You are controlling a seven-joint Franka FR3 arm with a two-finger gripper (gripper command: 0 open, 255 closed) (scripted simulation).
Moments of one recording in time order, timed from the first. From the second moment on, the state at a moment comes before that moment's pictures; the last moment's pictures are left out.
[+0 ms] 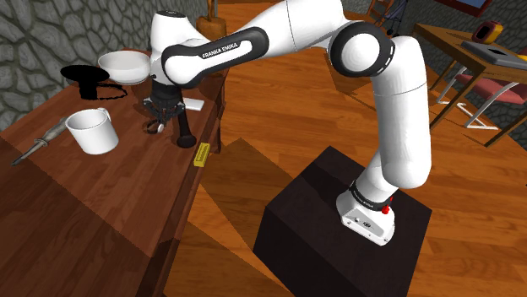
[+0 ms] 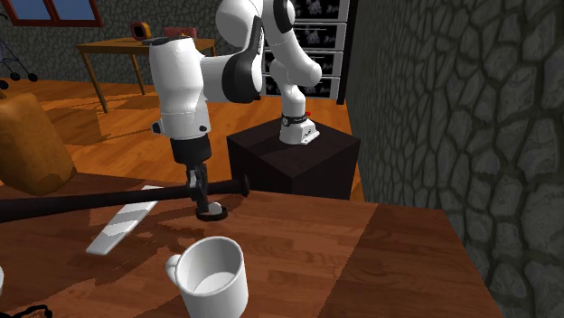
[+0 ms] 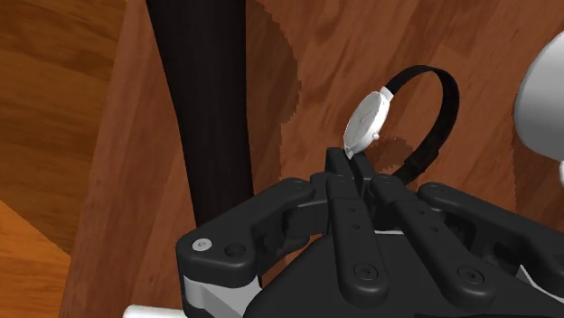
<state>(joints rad) 0.20 0.62 0.36 -1.46 -0.09 2.24 1.07</state>
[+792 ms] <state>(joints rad) 0.19 0.62 0.36 -1.45 -0.10 2.24 1.07</state>
